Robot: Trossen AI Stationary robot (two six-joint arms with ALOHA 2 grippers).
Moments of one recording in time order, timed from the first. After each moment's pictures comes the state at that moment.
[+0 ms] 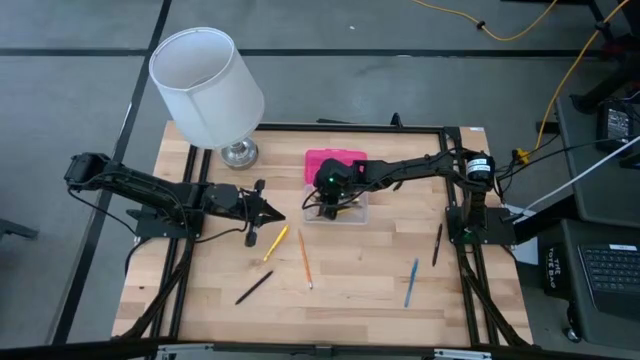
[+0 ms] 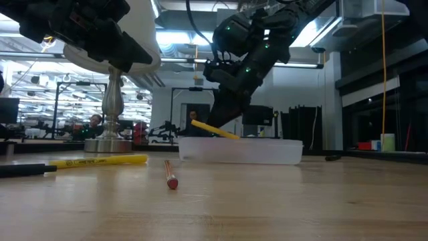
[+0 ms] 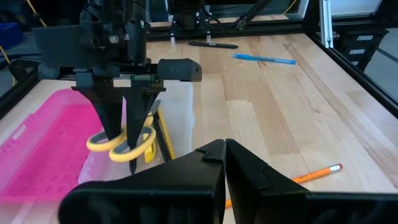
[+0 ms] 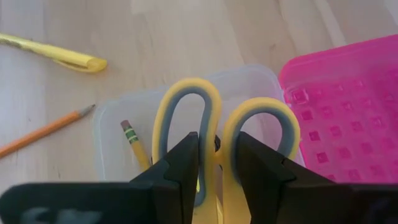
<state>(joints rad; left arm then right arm) -0.11 0.96 0.38 0.23 -0.08 -0.01 -0.16 1.92 1.26 -0.24 -0.03 0.10</state>
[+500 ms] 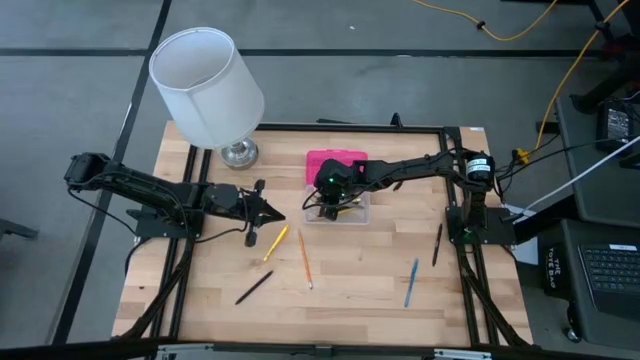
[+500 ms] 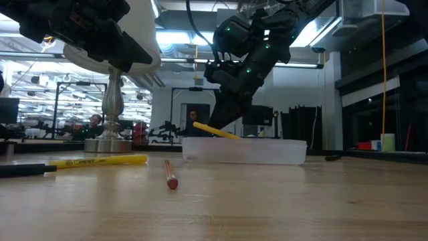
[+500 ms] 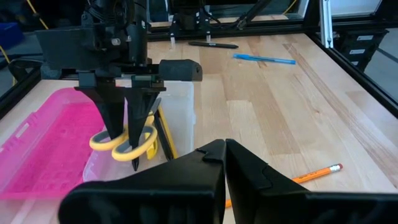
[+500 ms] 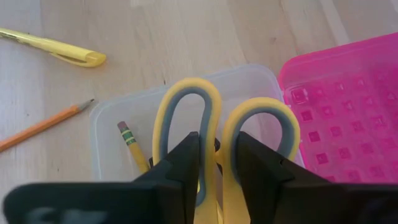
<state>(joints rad) -0.11 0.96 0.38 0.23 -0.08 -0.01 -0.16 1.92 1.26 -0.25 -0.03 0.10</state>
